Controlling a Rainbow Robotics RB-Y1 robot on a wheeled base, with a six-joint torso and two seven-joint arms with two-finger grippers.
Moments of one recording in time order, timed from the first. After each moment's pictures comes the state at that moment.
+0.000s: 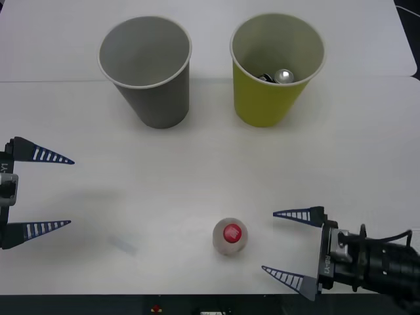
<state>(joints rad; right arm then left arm) 0.23 -0.49 0.04 -1.63 1.22 -1.22 0.38 0.26 1.13 0.26 -2.01 -1.31 -1.13 -0.09</state>
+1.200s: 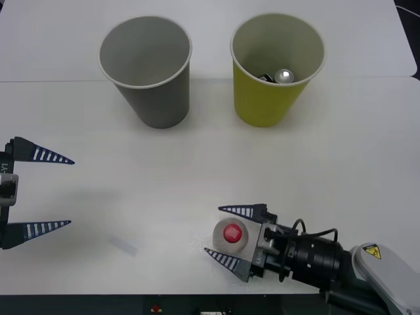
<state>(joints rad) 0.13 -0.43 0.37 -1.63 1.17 -0.86 0.48 0.26 1.13 0.26 -2.01 -1.31 -1.13 -0.09</state>
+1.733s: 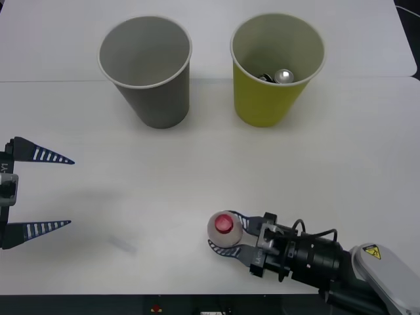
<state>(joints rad) 0.13 -0.42 0.36 -1.63 1.17 -0.87 0.48 0.26 1.13 0.26 -2.01 -1.31 -1.13 -0.09</state>
